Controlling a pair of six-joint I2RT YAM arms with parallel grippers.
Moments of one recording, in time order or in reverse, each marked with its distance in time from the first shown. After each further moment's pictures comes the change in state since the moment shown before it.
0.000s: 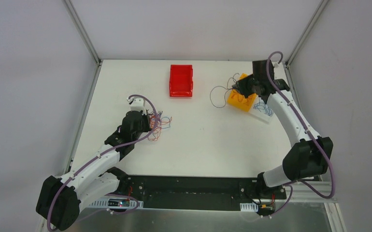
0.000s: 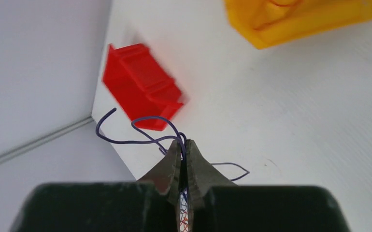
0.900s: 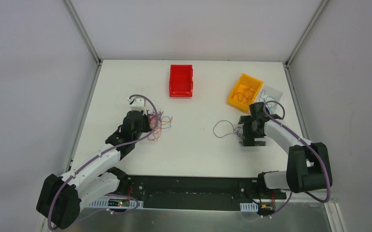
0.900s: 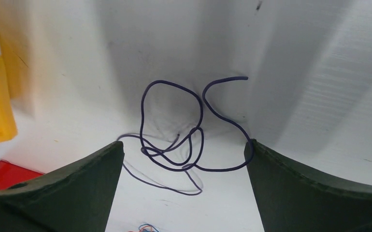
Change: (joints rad) left arm 0.000 0.024 0.001 0.000 0.001 -0.002; right arm -0.013 -0.145 -0.595 0.051 0.090 0.359
